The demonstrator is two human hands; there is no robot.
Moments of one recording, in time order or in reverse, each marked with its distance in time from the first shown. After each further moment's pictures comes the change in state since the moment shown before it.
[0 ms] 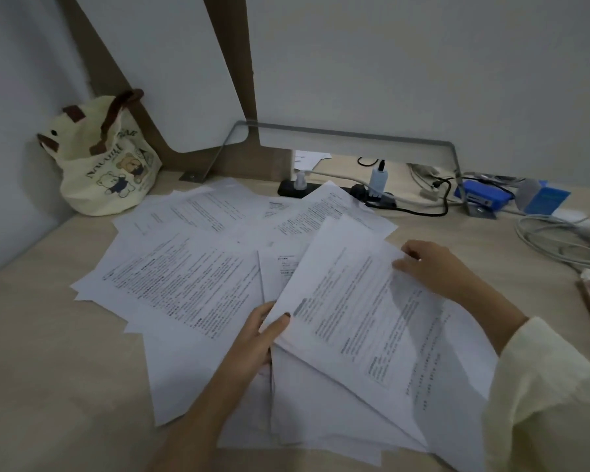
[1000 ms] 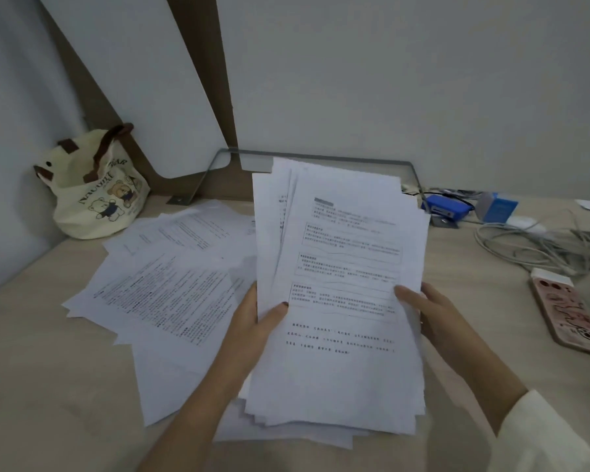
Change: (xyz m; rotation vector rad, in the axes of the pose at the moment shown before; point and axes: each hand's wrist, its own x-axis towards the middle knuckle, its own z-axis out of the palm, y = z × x) left_hand -0.032 0.036 0.030 0.108 -0.017 0.394; right_hand -0.088 0.040 0.014 1.106 0.018 0.086
